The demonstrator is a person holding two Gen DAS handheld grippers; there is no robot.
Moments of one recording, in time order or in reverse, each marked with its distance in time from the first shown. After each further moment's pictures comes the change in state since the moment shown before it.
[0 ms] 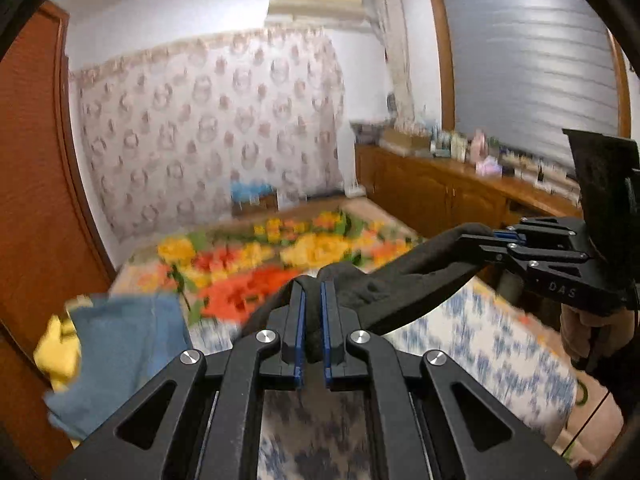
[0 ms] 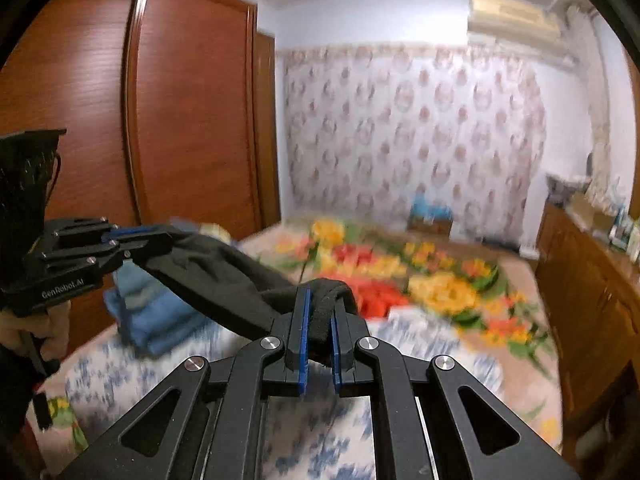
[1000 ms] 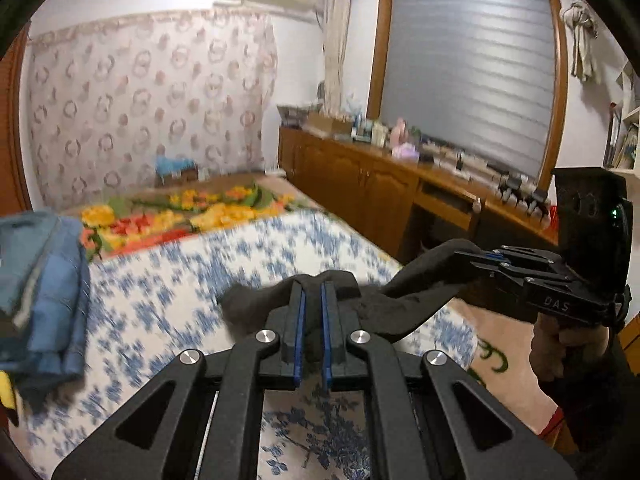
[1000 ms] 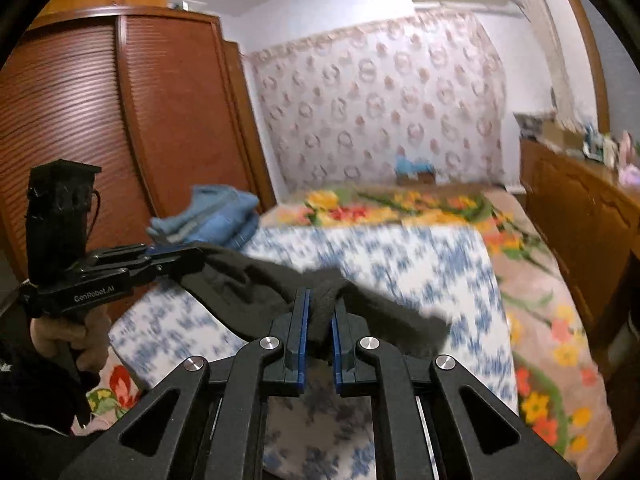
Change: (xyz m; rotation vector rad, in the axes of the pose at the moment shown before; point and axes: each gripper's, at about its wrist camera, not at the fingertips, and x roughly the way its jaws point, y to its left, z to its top) left arm -0.075 -0.102 -0.059 -0.036 0.000 -0.279; right arm -0.176 0.010 -0.106 0.197 -0.036 0.000
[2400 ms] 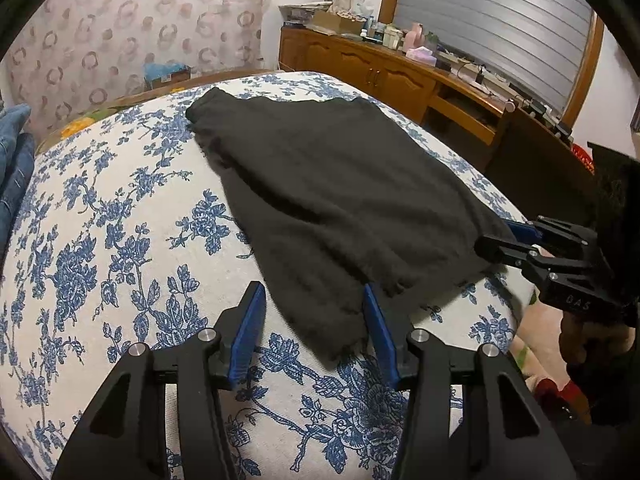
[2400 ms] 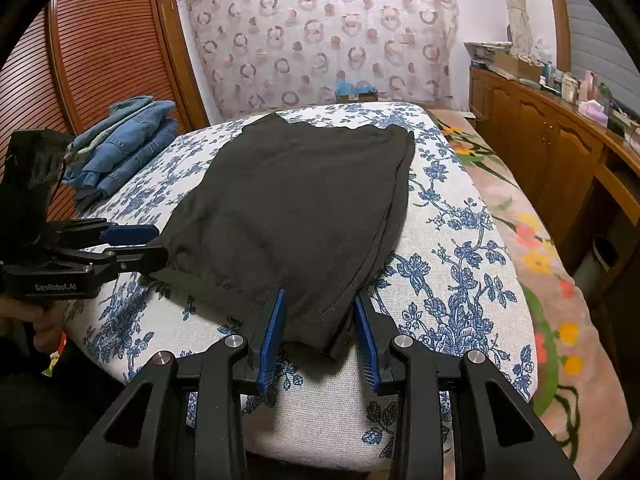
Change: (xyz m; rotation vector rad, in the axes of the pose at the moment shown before) left arm 0.124 -0.004 -0.104 -0.034 0.366 0.000; right arm 0.058 -0.036 -0.111 0.084 0.275 -0.209
